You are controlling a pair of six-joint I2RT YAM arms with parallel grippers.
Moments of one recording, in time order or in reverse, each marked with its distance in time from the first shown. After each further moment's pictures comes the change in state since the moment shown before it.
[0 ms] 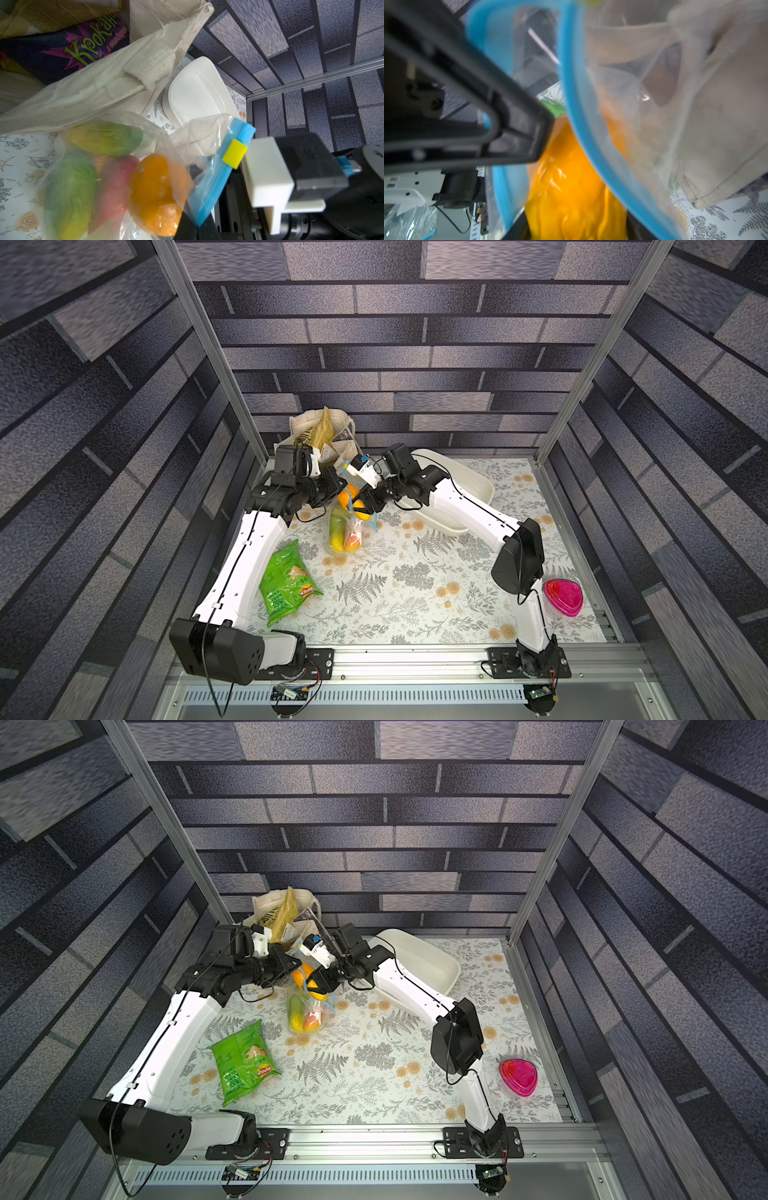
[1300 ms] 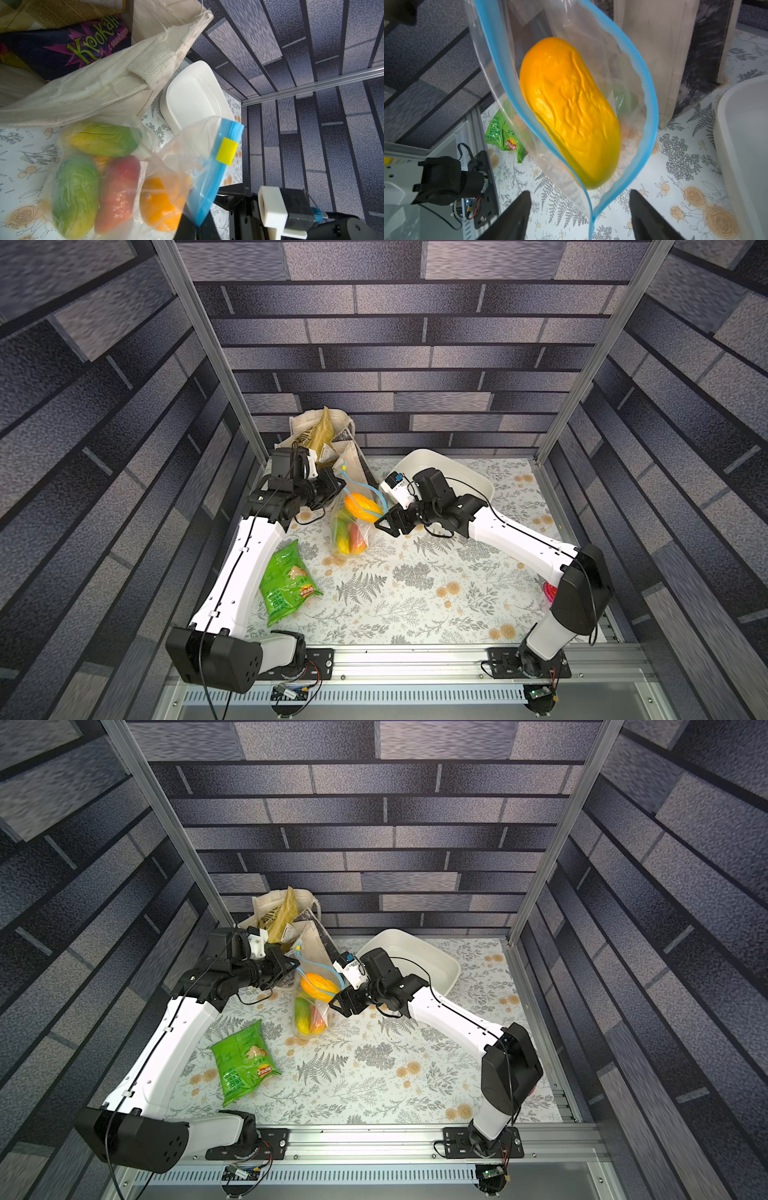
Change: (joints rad) left arm 0.014 -0.032 -0.032 0.023 0.001 -0.054; right arm -0.007 -0.426 -0.657 0.214 0.163 0.066
